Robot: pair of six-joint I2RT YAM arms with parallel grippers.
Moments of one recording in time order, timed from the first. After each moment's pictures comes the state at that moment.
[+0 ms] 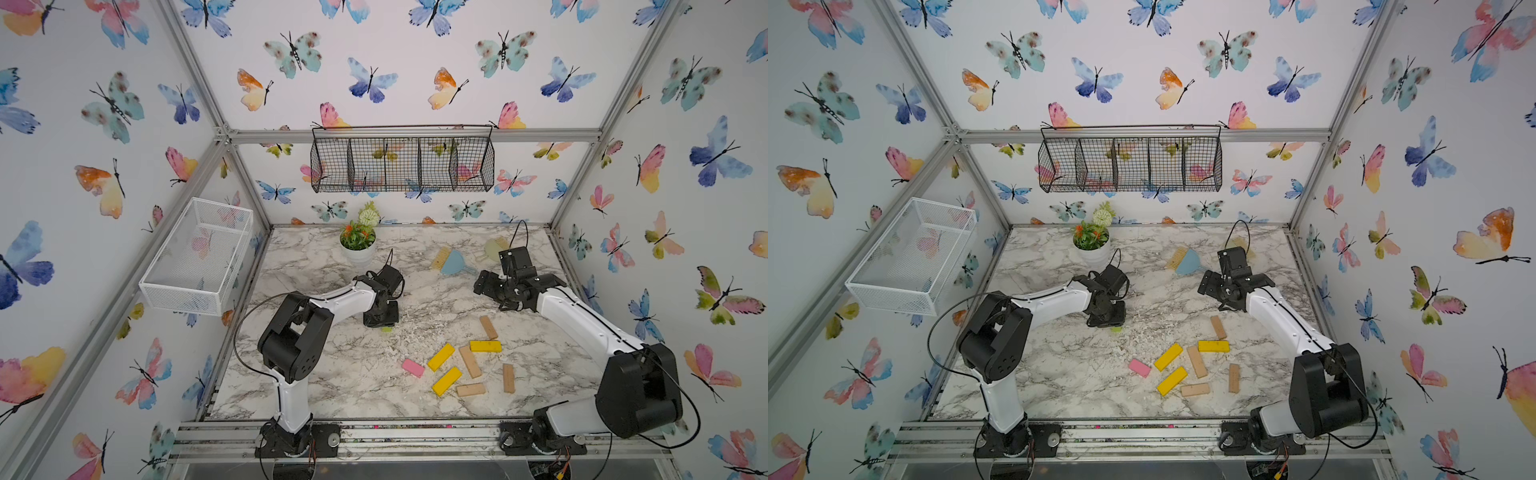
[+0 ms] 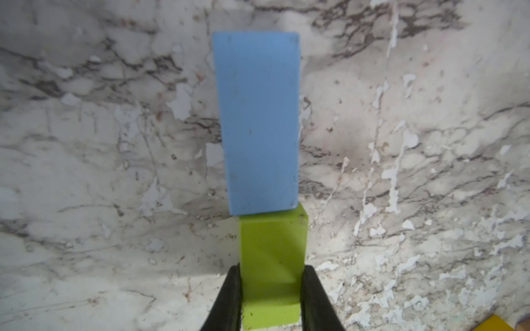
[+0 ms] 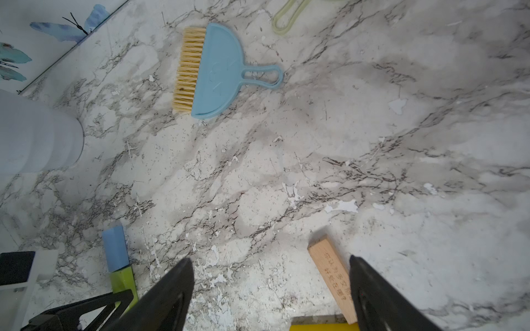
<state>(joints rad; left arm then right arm) -0.61 1.88 1.22 -0.68 0.04 -0.63 0.30 1.44 1.05 -0.58 0.02 0.61</state>
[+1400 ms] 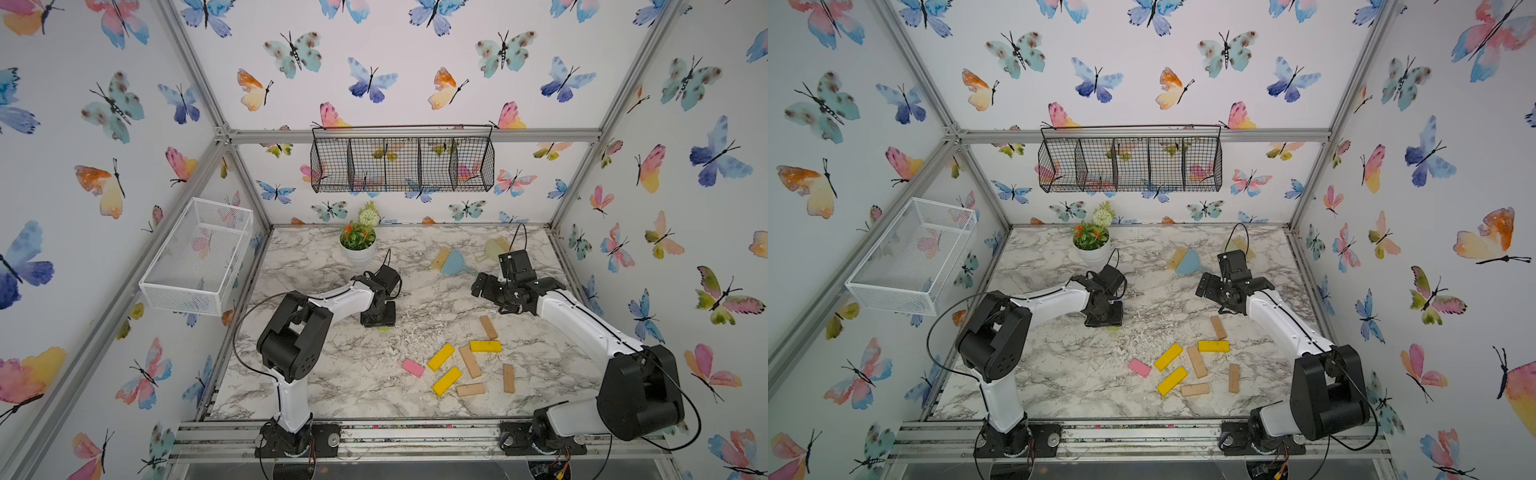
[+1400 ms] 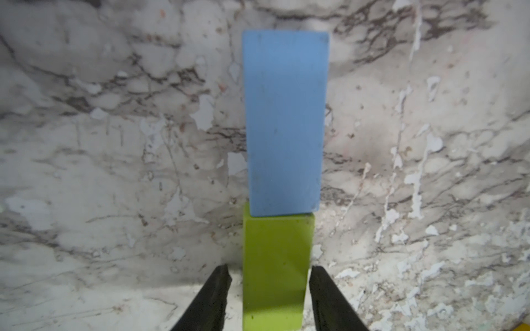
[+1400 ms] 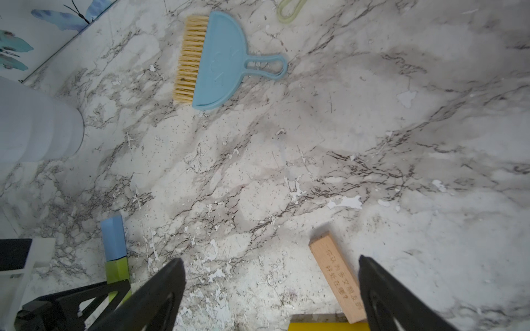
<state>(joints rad) -0.60 1.87 1.21 -0.67 0.02 -0.58 0.31 1.42 1.01 -0.55 -0.01 0.60</state>
